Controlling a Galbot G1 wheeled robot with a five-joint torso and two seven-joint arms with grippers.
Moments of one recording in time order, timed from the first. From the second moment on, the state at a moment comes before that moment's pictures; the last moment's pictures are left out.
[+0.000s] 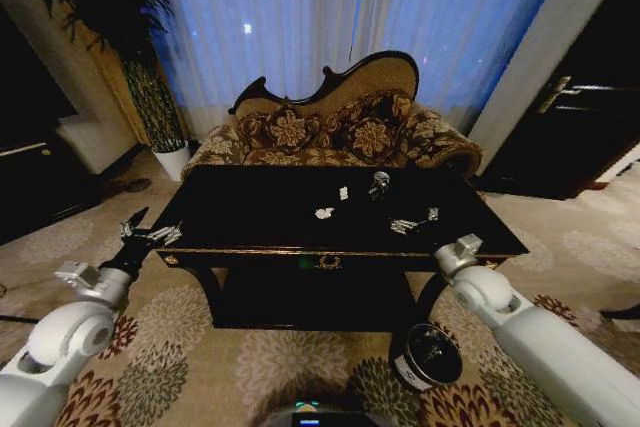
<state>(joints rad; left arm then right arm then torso) 1.61 -0.72 -0.90 -2.09 -0.87 -0.05 -0.05 -1.04 0.63 0.25 1.85 0.74 0.07 0.08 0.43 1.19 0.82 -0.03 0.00</state>
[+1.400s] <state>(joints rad) 1.61 -0.72 -0.90 -2.09 -0.87 -0.05 -0.05 -0.53 0.77 -0.19 1.51 0.88 0.00 0.14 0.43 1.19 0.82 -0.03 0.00</state>
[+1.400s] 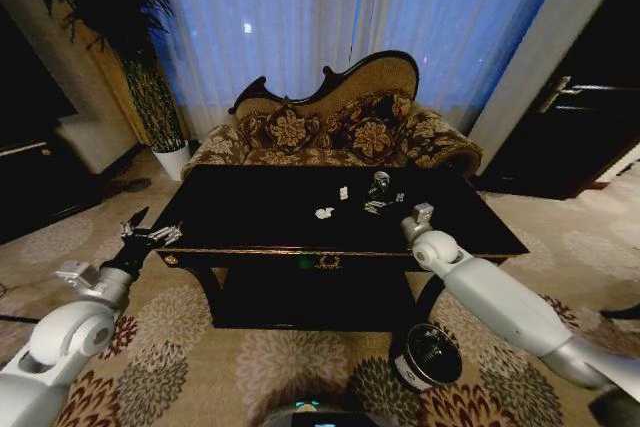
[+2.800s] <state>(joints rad) 1.61 -0.72 -0.90 -2.09 -0.87 -0.05 -0.05 -0.60 0.72 -0.07 1.60 0.89 0.01 0.15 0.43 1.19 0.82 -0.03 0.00</state>
